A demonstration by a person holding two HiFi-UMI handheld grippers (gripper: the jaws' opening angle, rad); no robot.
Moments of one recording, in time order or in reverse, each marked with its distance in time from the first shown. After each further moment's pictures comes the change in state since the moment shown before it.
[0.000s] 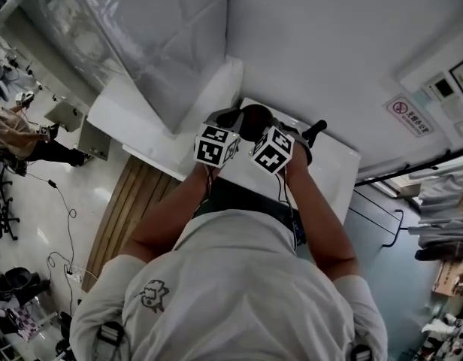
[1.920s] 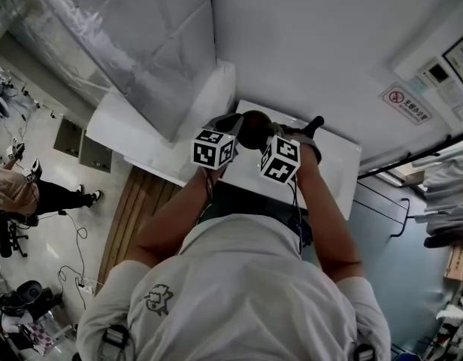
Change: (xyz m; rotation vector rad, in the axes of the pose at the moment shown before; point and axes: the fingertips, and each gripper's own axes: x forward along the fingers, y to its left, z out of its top) left arm 0.013 -0.014 -0.003 -0.104 0.003 -0.105; right arm -0.025 0.005 -0.017 -0.170 0.002 0.014
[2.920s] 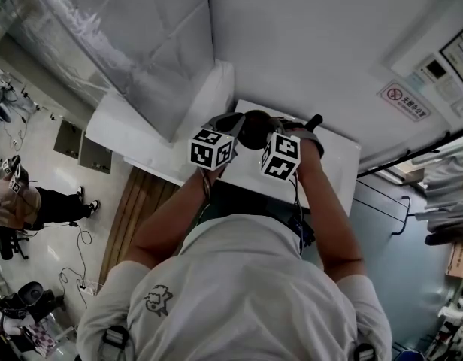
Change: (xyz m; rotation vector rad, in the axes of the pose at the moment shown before) left arm -0.006 -0.017 0.013 0.027 -0.029 -0.067; right arm -0.007 -0.012 -0.003 -0.080 0.032 -0.047
